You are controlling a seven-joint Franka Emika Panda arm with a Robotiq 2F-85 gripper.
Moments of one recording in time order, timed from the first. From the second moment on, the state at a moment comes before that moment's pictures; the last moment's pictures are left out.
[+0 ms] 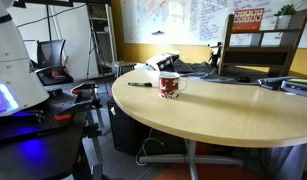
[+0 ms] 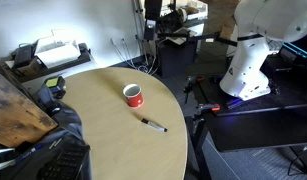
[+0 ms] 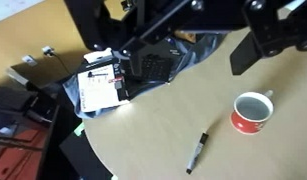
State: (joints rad) arm 0.14 -0.63 0.09 -2.51 0.27 2.20 0.13
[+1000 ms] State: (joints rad) arm 0.10 -0.61 0.13 -2.52 0.23 2.20 0.23
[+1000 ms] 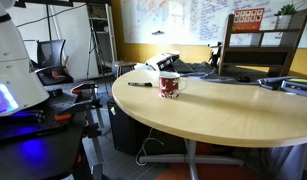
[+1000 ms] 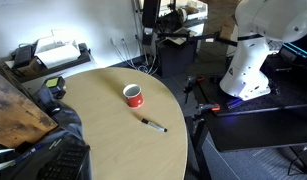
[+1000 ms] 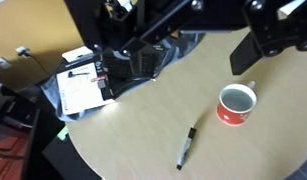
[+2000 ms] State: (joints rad) arm 0.05 0.05 0.17 -2.55 0.29 2.64 0.42
